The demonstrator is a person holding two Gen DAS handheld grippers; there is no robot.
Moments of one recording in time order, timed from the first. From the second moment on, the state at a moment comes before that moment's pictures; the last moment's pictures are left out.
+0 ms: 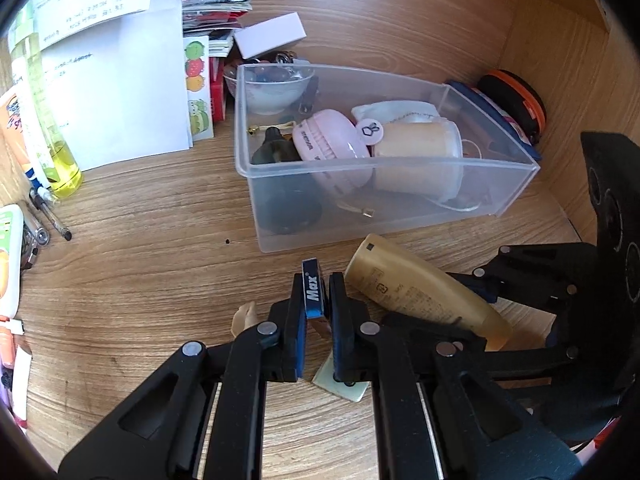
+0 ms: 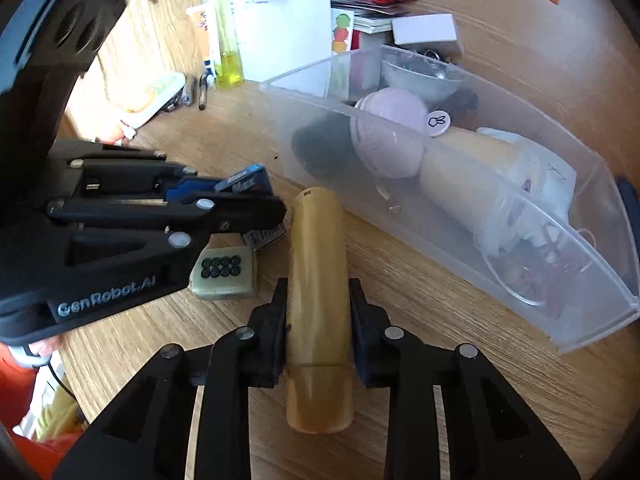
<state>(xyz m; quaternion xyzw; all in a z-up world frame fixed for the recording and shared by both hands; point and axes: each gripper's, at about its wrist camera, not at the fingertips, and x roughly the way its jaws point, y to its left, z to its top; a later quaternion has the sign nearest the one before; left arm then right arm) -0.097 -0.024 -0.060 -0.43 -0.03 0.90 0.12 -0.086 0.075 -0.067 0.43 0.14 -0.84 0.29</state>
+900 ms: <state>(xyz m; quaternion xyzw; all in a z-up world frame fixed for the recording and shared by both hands) -0.092 -0.012 0.012 -0.36 -0.03 0.92 0.13 -0.083 0.137 0.025 0.35 0.08 -0.90 0.26</state>
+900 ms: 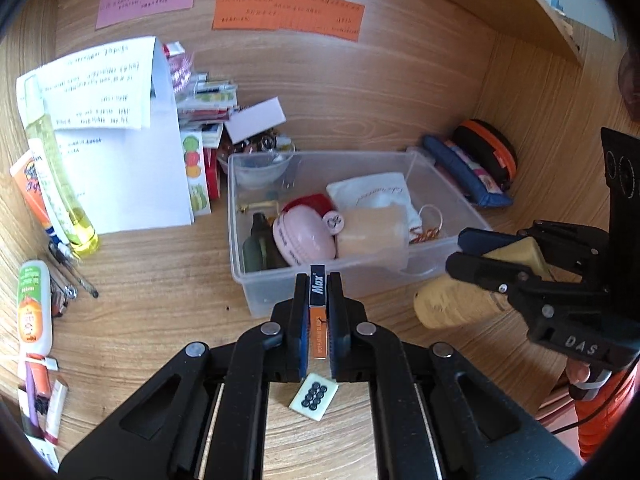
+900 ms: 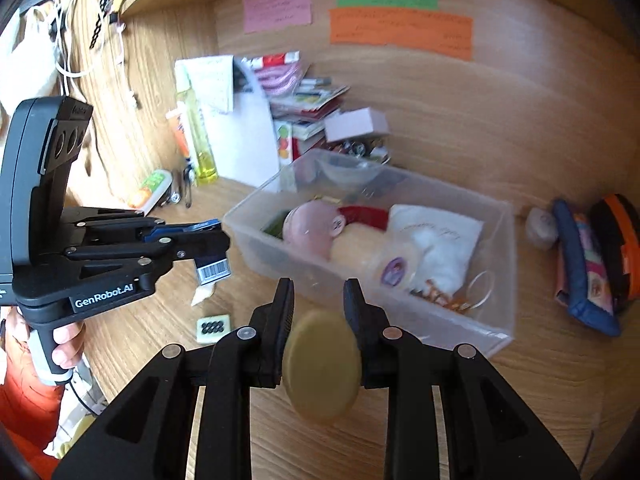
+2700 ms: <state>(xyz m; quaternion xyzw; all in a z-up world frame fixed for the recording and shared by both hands) -0.250 0.029 -0.029 -0.44 0.00 0.89 0.11 -0.224 0.154 0.004 0.35 0.12 -0.90 0.22</state>
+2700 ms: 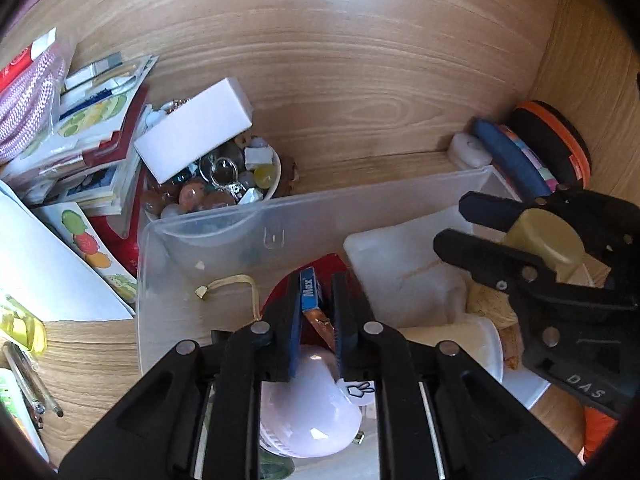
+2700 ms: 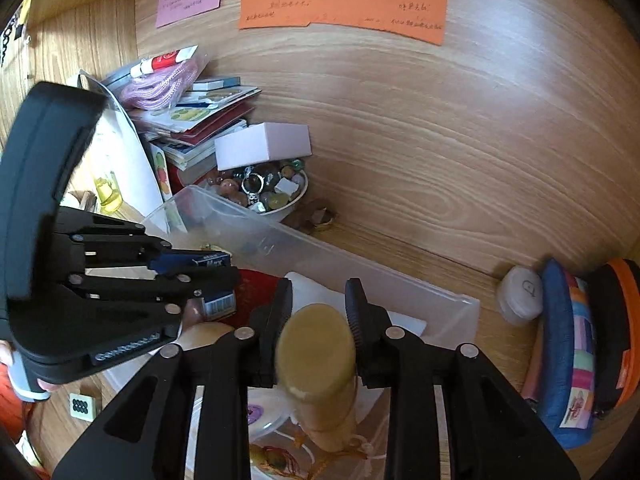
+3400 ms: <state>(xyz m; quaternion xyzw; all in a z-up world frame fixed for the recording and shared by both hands) -0.206 0.016 0.014 -0.38 -0.01 0.92 0.11 -0.195 0.161 0.029 0.33 0.12 -0.91 0.22</state>
